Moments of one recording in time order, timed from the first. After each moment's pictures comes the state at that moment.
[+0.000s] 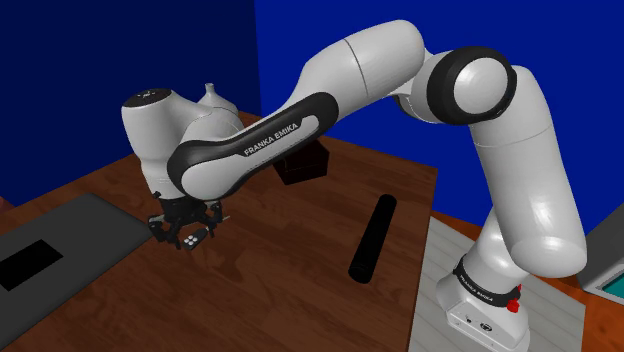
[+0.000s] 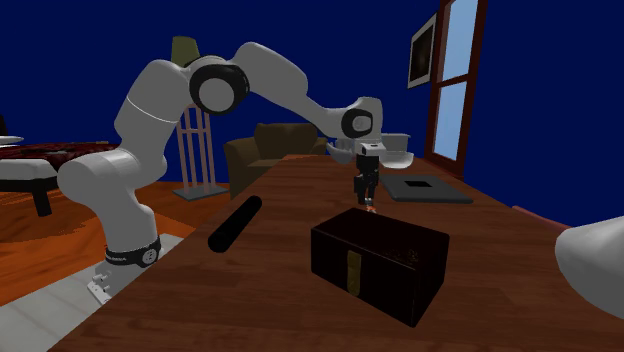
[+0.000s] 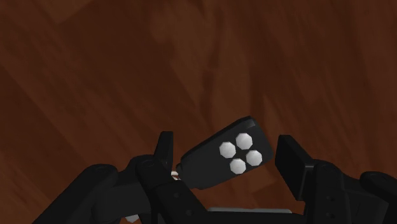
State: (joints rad) arm 0.30 0.65 0.58 -1.49 -0.39 2.04 1.21
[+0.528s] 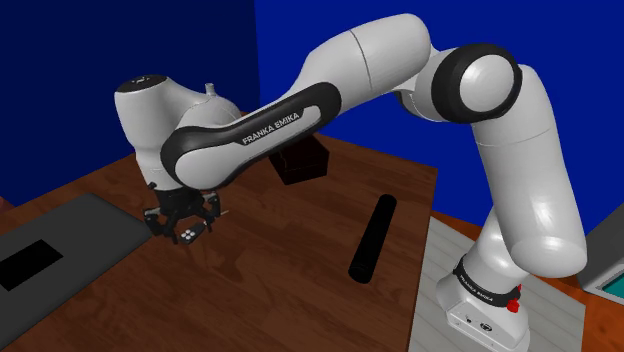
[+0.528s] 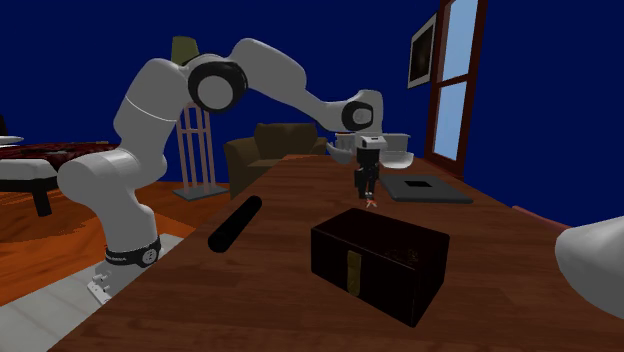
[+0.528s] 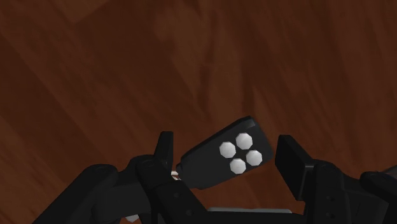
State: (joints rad) arm 0.31 0.63 0.59 -1.46 -0.38 2.00 1.20
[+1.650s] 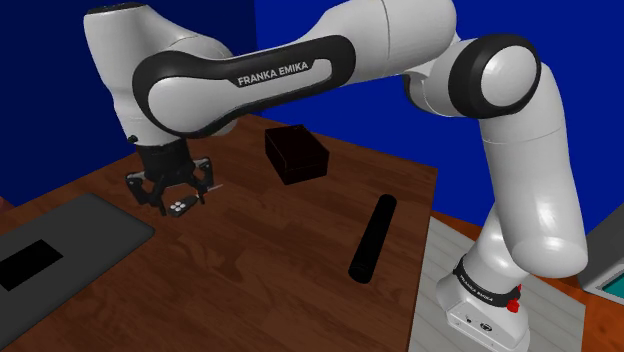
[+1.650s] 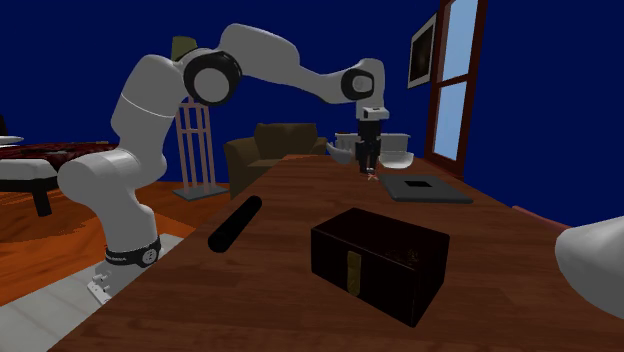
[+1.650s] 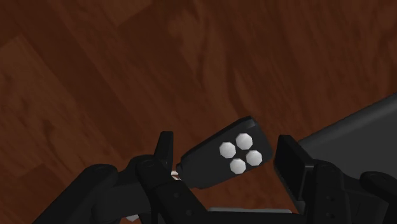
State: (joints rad) arm 0.31 0.57 0.62 -1.31 -0.34 1.80 1.17
